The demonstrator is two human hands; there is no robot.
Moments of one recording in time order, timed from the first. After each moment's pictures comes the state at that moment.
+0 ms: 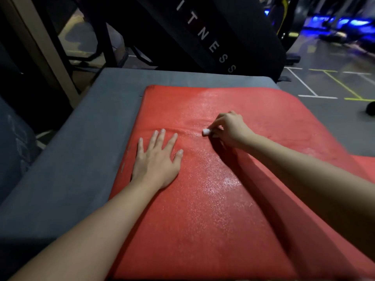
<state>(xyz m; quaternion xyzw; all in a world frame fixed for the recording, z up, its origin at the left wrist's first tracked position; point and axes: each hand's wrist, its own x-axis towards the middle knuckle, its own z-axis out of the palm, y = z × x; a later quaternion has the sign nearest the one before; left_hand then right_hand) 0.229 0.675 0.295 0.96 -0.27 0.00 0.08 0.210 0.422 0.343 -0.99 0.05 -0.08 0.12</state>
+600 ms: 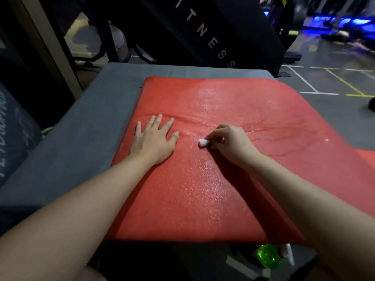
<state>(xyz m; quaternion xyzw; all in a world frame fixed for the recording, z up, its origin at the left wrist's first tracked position) 0.232 0.675 0.291 0.96 -0.26 0.01 0.09 0.108 0.472 0.332 -0.97 0.05 -0.13 0.22</state>
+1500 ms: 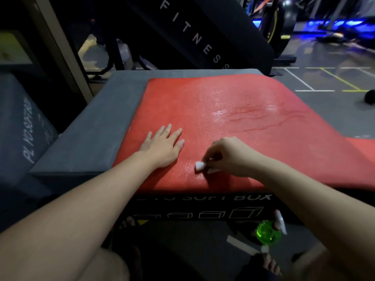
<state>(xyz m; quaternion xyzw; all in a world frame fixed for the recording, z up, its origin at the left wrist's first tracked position) 0.120 0.703 0.314 0.94 -0.31 -0.09 0.04 -0.021 0.526 0.354 -0.98 -0.02 0.00 0.21</state>
